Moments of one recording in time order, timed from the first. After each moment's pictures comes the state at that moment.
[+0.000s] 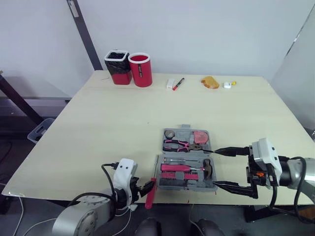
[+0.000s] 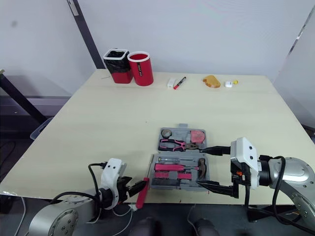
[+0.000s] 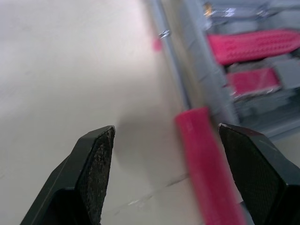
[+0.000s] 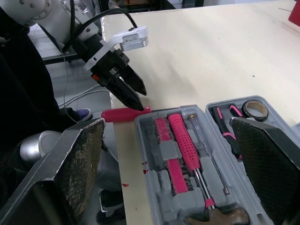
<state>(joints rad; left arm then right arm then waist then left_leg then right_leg) 0.11 0.37 0.12 -0.68 -0.54 1.27 -0.24 0.04 -0.88 -0.14 -0.67 0.72 0.48 1.00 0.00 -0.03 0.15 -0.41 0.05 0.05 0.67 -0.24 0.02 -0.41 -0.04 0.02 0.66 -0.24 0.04</state>
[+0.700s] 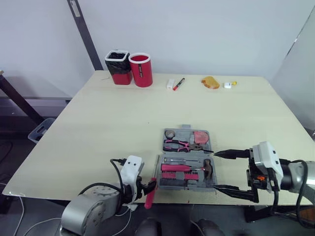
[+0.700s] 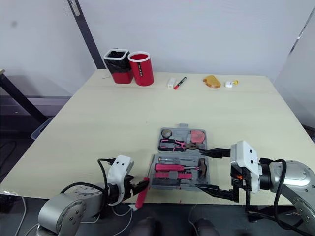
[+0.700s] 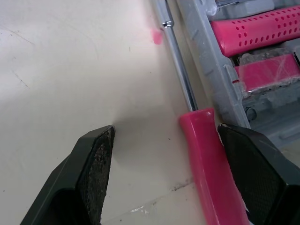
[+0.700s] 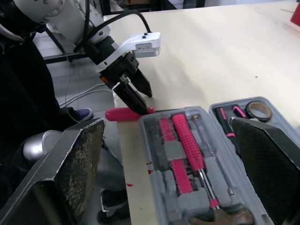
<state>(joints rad) 0.02 0.38 0.02 -0.68 -0.47 1.39 -0.13 0.07 -0.88 -0.16 -0.70 0.72 0.48 0.99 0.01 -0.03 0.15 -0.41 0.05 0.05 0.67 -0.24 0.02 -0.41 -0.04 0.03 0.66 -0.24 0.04</state>
